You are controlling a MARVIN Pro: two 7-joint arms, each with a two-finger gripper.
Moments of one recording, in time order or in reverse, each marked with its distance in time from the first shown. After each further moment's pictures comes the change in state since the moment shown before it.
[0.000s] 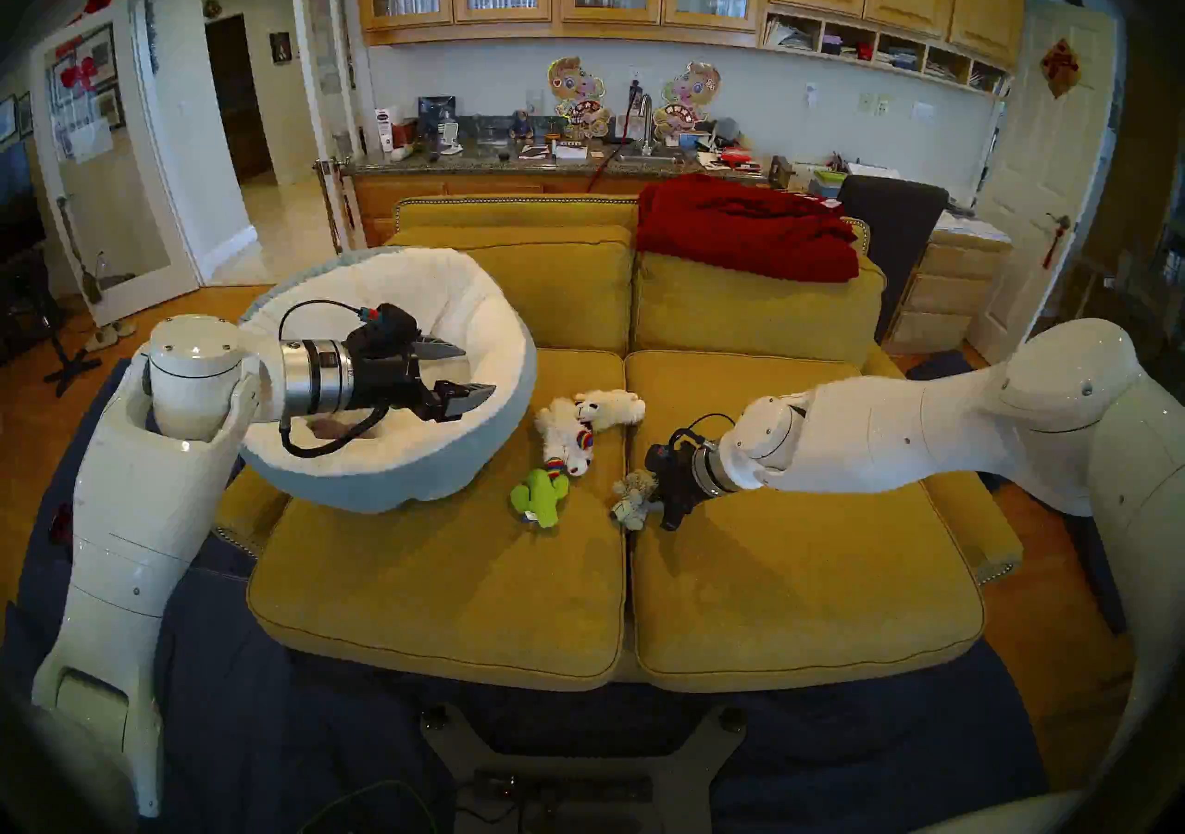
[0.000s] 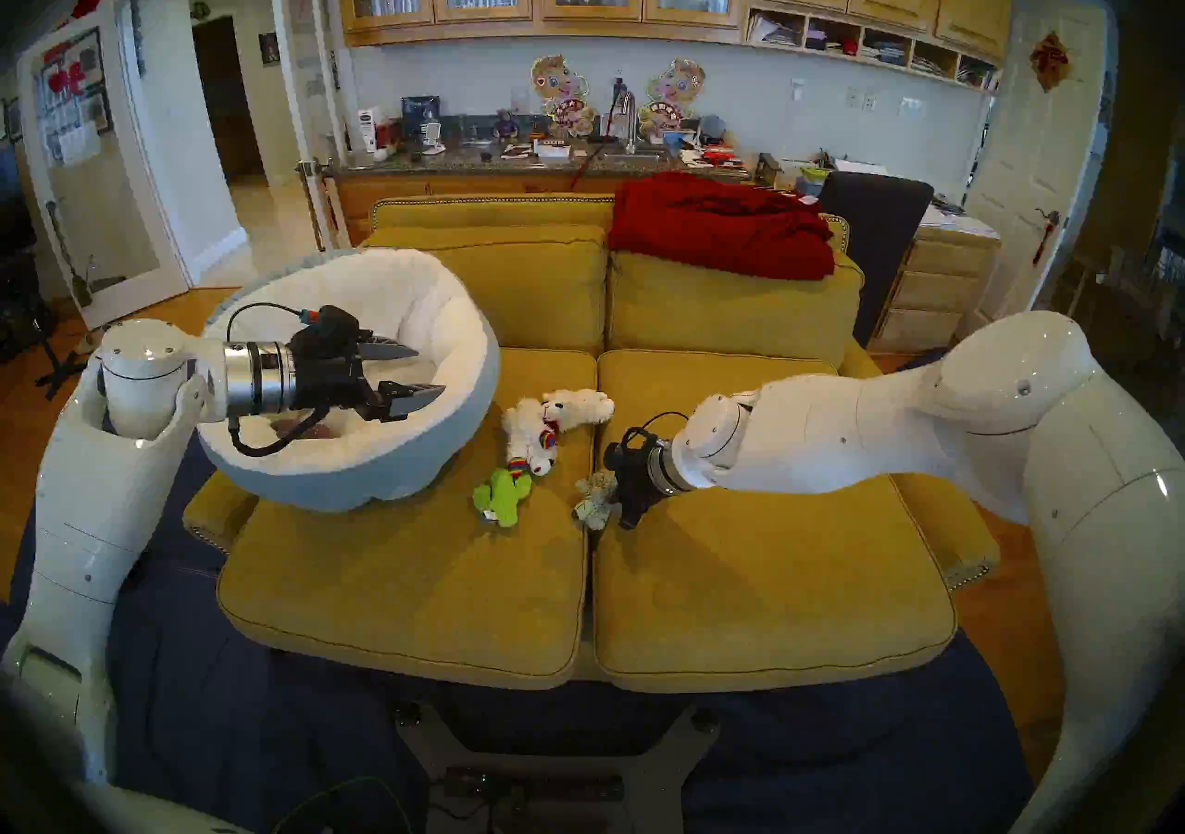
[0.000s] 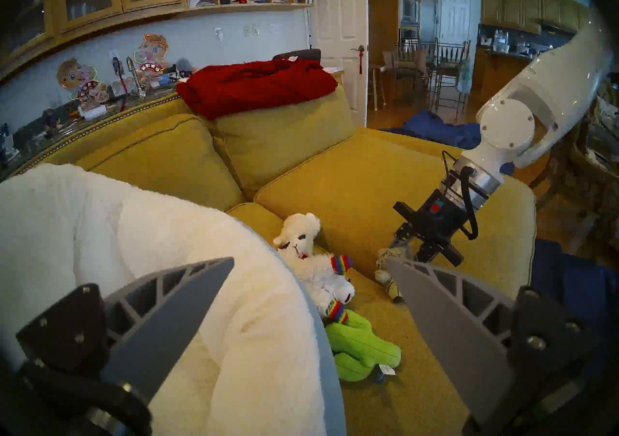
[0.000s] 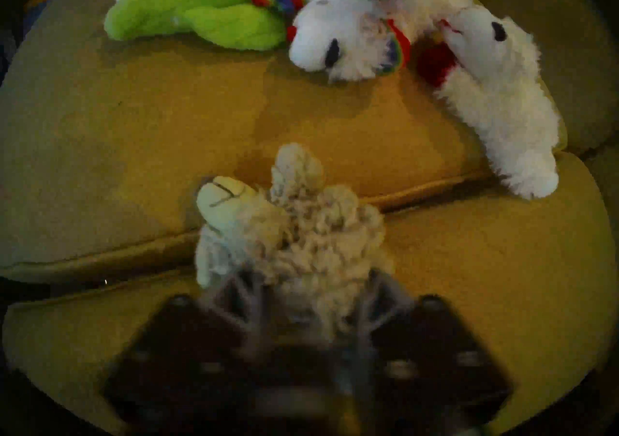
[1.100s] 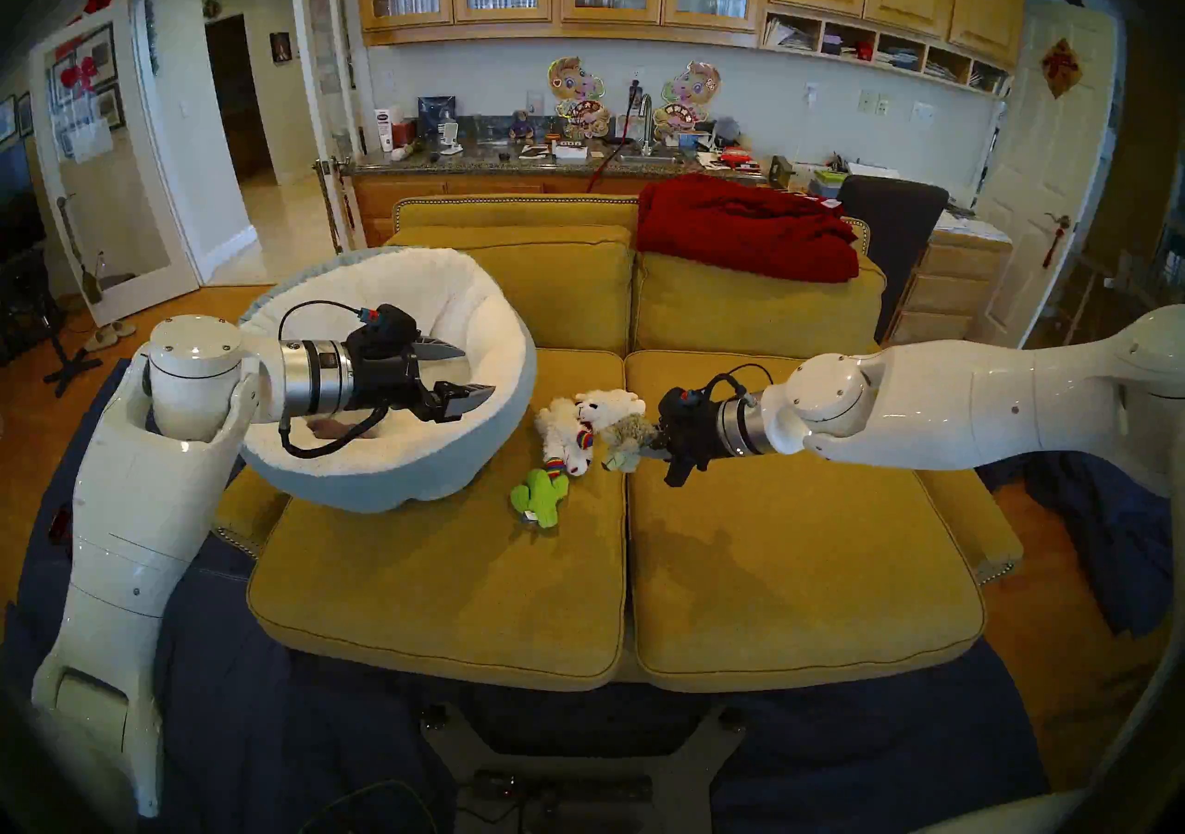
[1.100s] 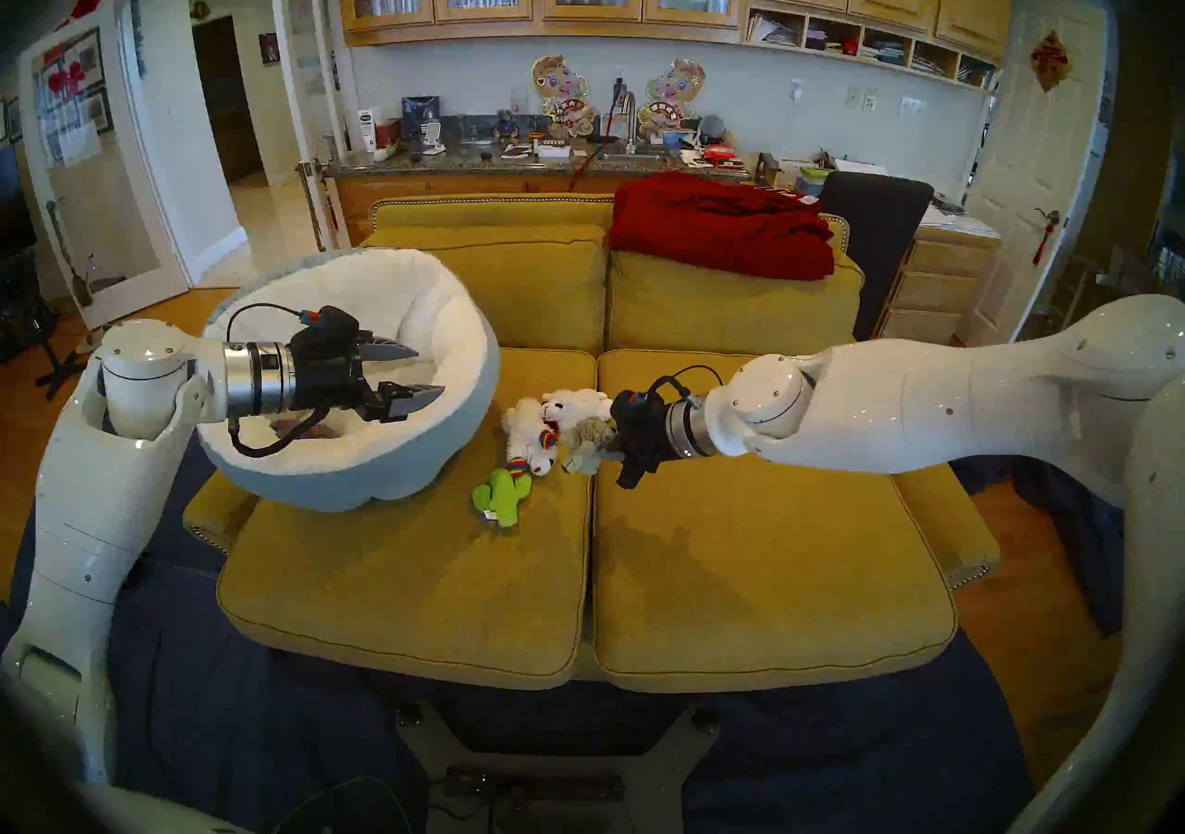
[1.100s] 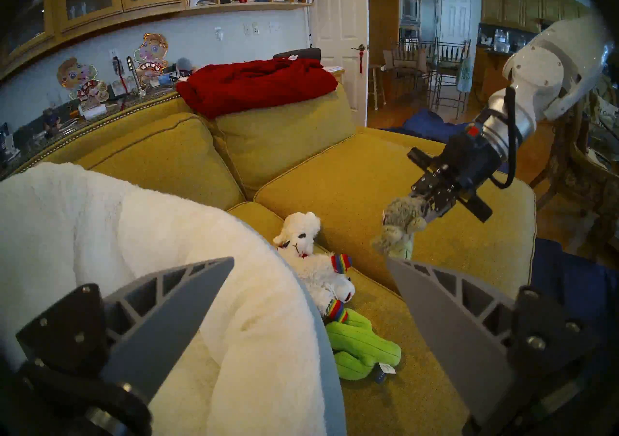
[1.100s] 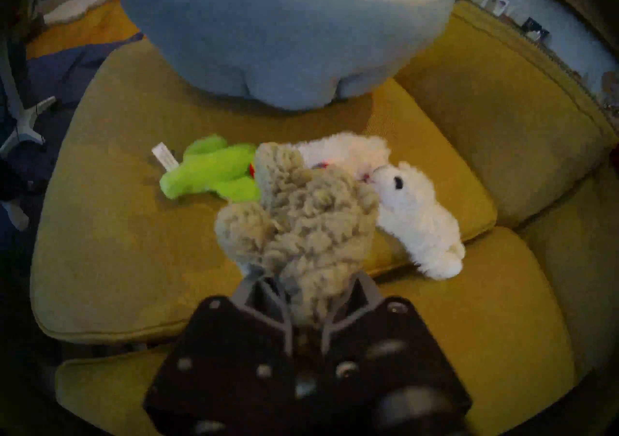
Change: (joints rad) left arm 0.002 0.002 0.000 0.000 0.001 0.000 0.000; right arm 0.194 0.313 0.110 -0.392 -0.048 -0.077 -0.024
